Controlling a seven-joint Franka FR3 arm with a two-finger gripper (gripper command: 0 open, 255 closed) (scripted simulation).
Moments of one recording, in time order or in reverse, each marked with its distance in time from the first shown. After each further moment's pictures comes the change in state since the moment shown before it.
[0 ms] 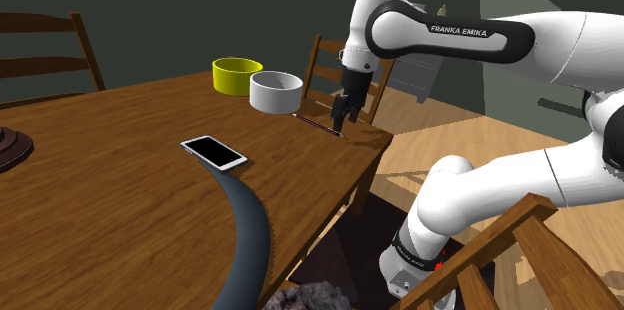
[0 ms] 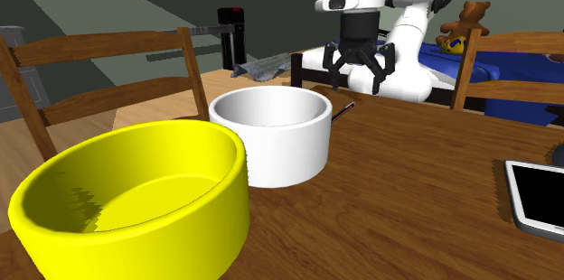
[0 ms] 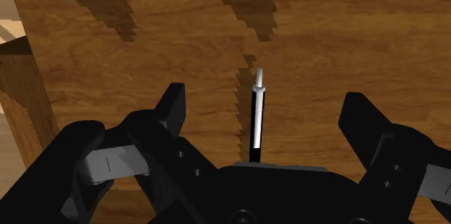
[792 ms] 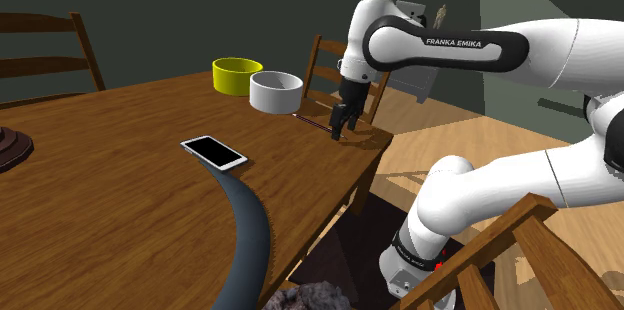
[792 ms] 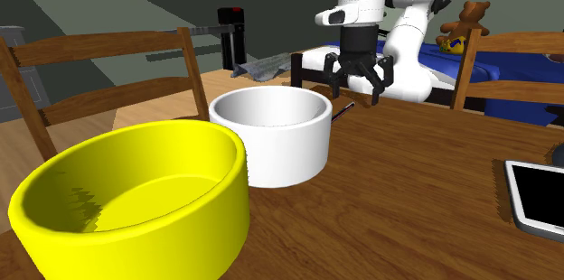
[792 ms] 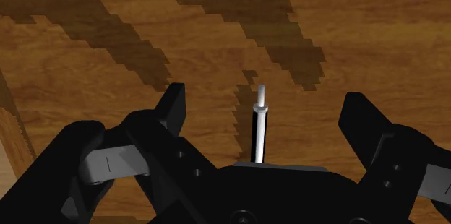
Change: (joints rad) arm 0.001 -0.012 0.001 -0.070 0.005 0.056 0.001
